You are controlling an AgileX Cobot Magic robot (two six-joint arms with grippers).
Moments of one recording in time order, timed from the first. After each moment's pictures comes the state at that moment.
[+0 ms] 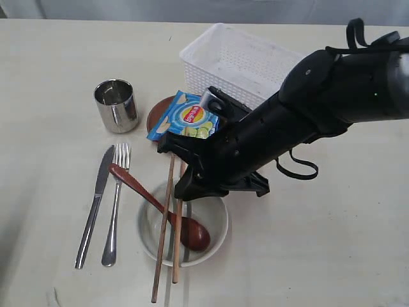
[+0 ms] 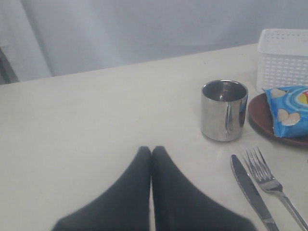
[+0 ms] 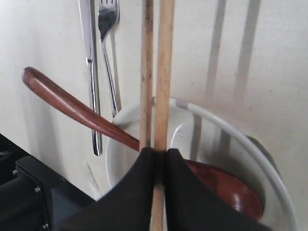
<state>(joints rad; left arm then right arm) -0.17 0.00 0.00 0.05 0.33 0.04 0.68 1.74 -0.85 1.06 0.63 -0.21</state>
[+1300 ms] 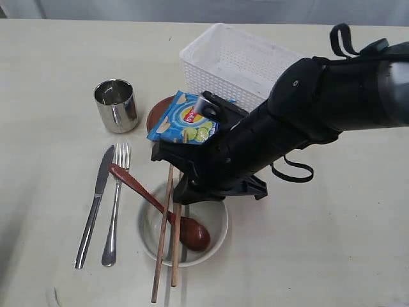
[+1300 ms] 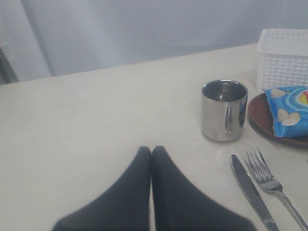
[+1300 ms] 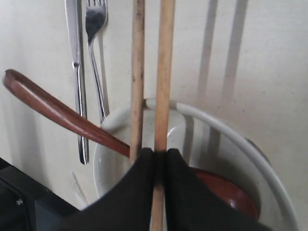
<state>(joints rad) -0.17 0.00 0.00 0.05 0.33 0.04 0.74 1.74 -0.85 0.98 0.55 -0.10</state>
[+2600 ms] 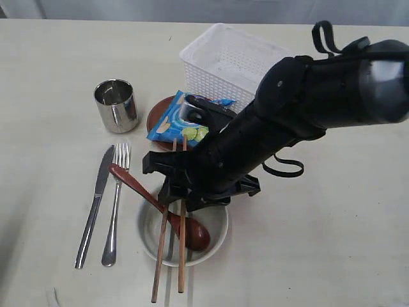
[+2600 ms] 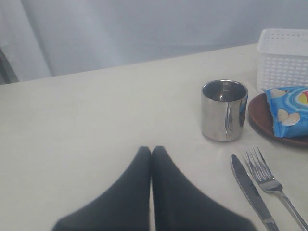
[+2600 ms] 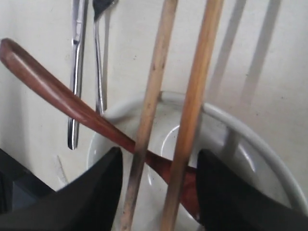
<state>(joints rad) -0.17 0.00 0.00 0.05 0.33 0.04 0.76 1.78 -0.89 0.92 0.58 -0.16</state>
